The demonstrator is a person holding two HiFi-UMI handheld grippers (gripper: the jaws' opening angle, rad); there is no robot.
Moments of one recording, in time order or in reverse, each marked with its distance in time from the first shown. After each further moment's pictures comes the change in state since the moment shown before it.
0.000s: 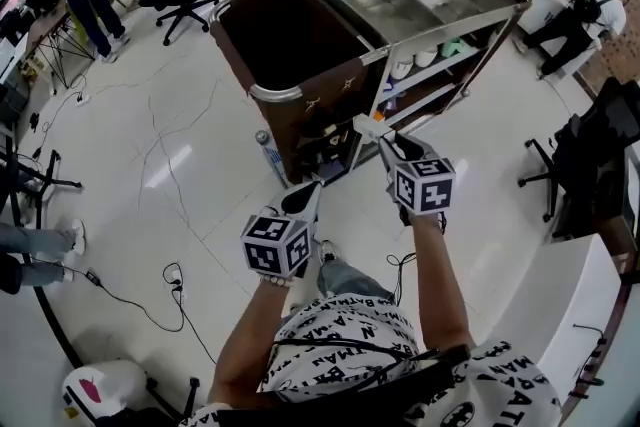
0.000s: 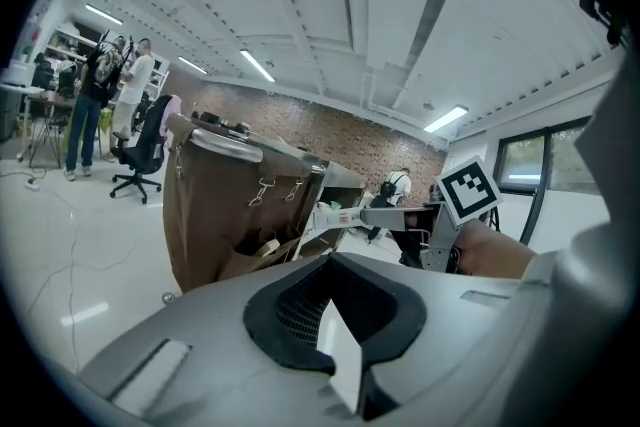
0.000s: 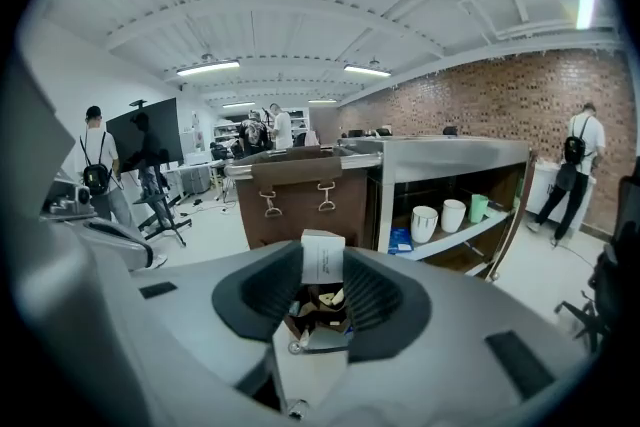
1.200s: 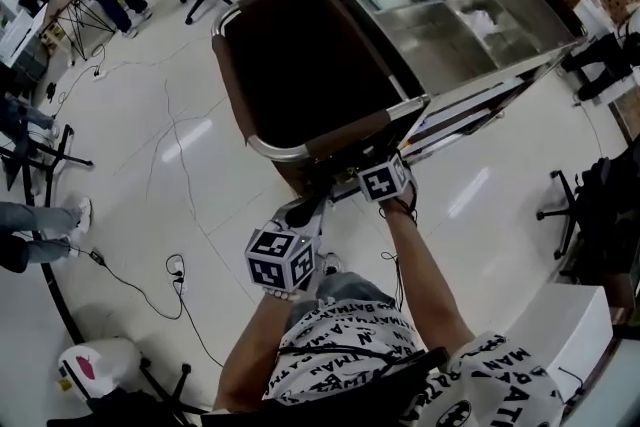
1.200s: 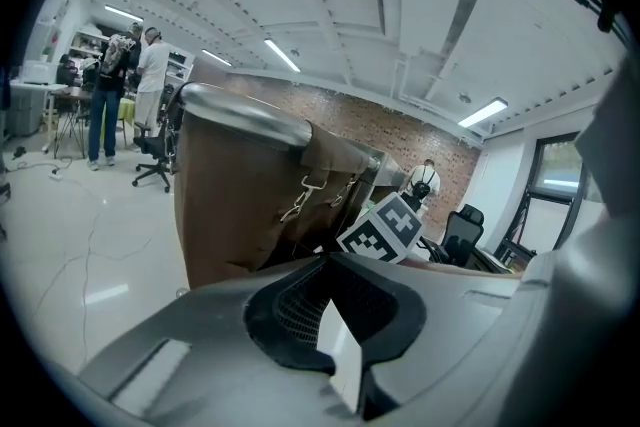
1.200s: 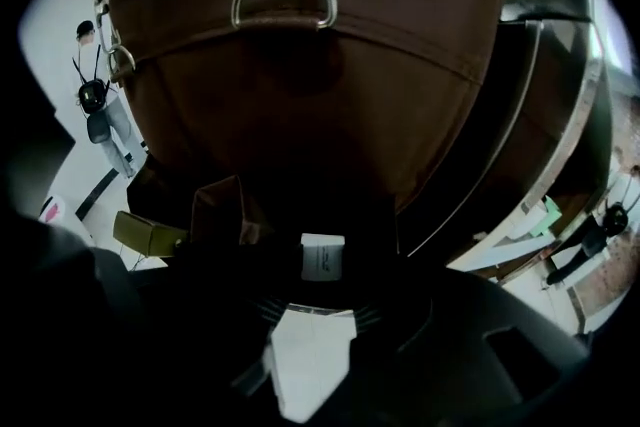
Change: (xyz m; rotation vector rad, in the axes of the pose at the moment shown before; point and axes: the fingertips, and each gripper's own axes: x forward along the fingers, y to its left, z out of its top) left arm 0.093 0.074 0.027 -0.078 0.047 0.139; right arm 0.233 -0.018 -0.066 -0.273 0.397 0.056
